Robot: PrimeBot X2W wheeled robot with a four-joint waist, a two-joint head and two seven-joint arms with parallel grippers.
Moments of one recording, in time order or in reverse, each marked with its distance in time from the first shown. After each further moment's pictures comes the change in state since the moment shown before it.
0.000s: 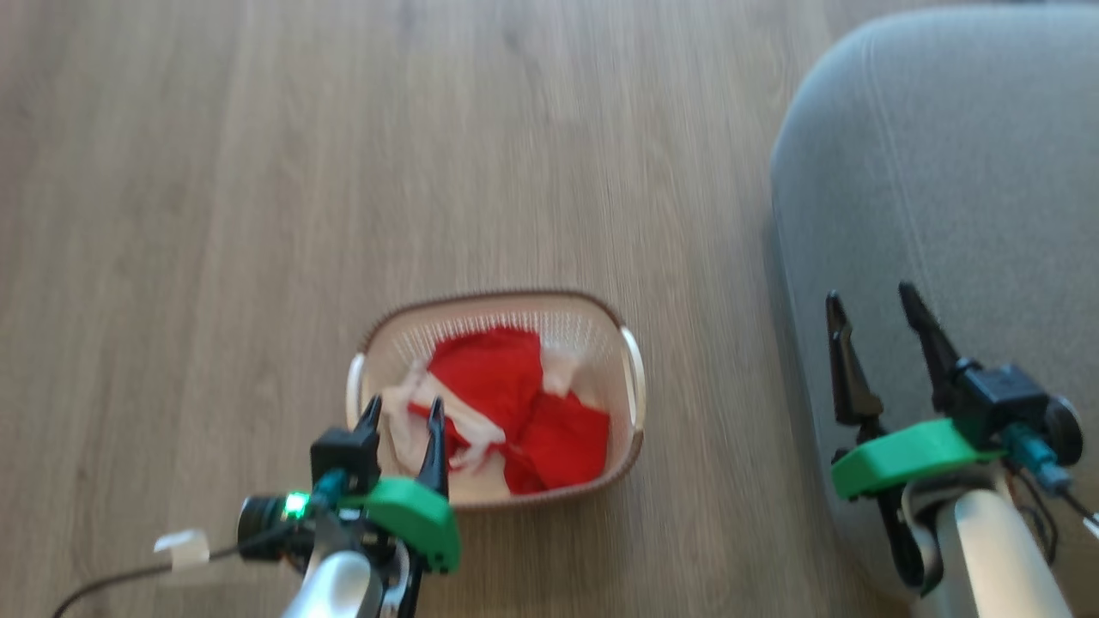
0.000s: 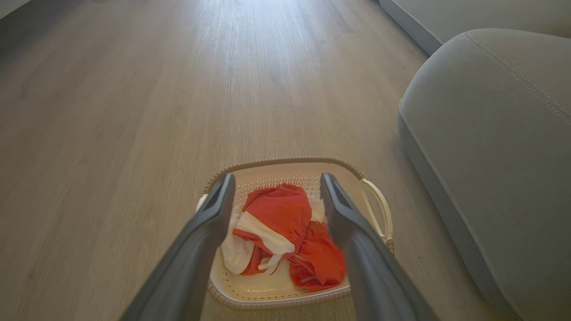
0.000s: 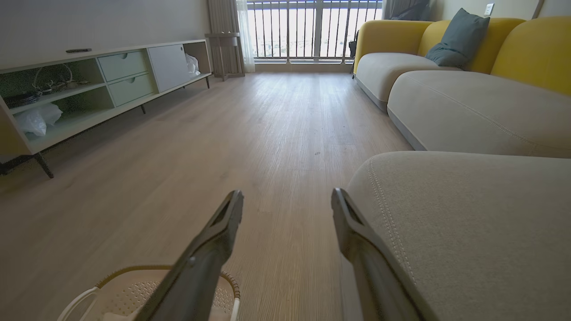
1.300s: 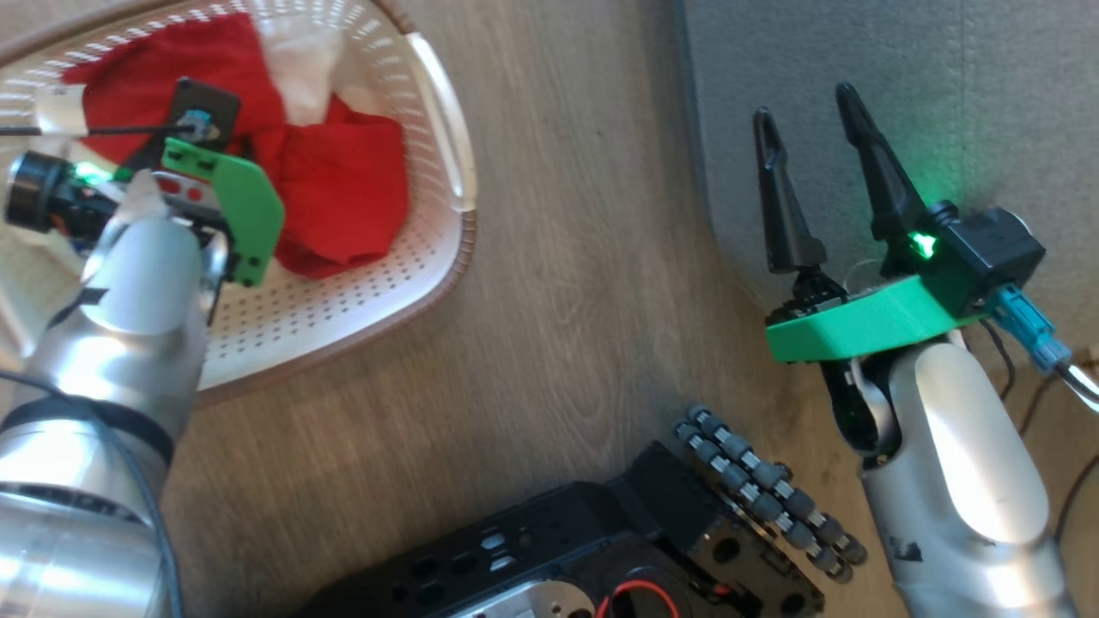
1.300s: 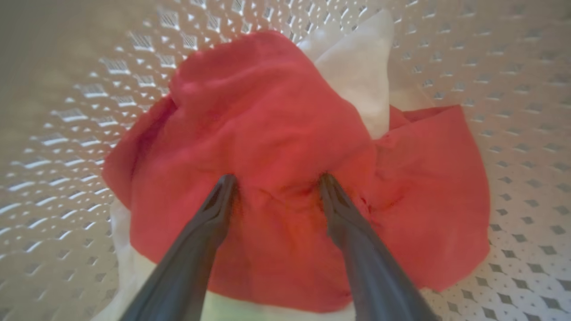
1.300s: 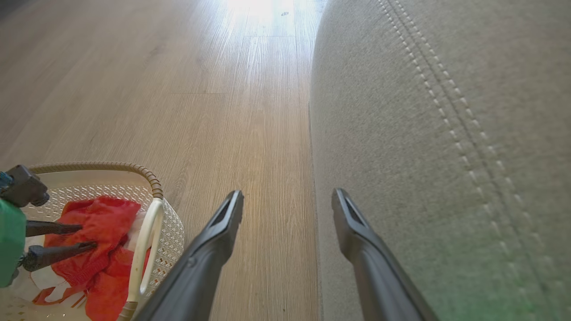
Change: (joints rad) left arm -0.913 0.129 -0.124 0.839 0.178 -0.140 0.131; right arm -0.297 -0.011 0.182 -0.057 0.124 0.000 -0.008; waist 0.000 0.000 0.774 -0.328
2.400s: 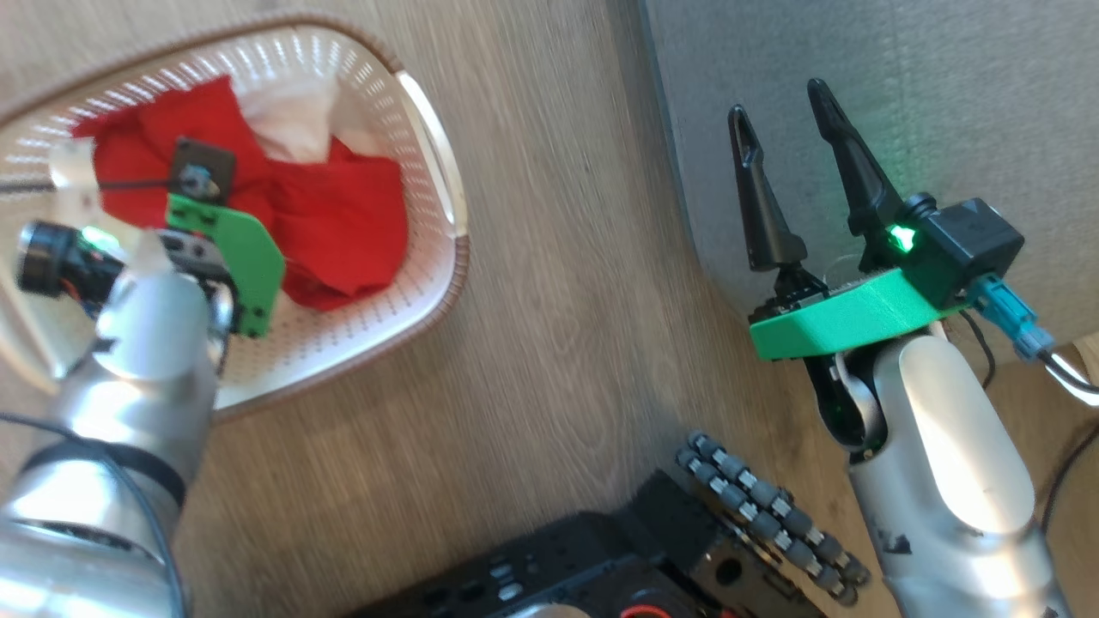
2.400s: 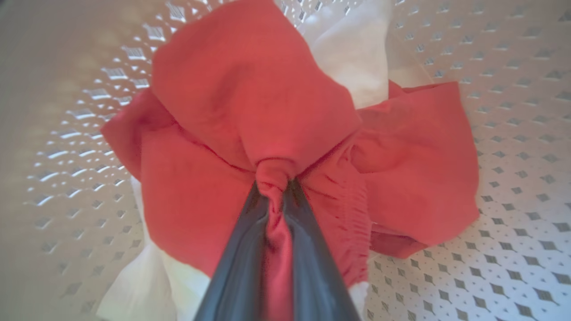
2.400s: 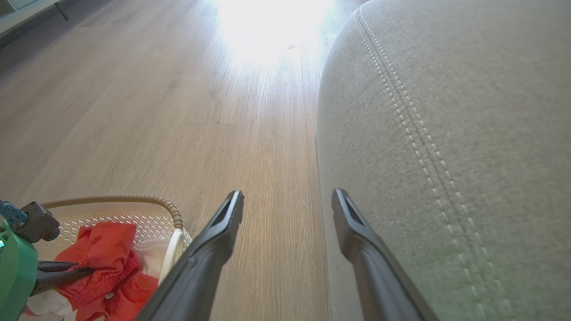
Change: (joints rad) left arm 0.074 0.012 -0.019 0.016 -0.061 0.041 0.028; right arm -0.028 0.009 0.034 0.026 0.025 0.000 -0.002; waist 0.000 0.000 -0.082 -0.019
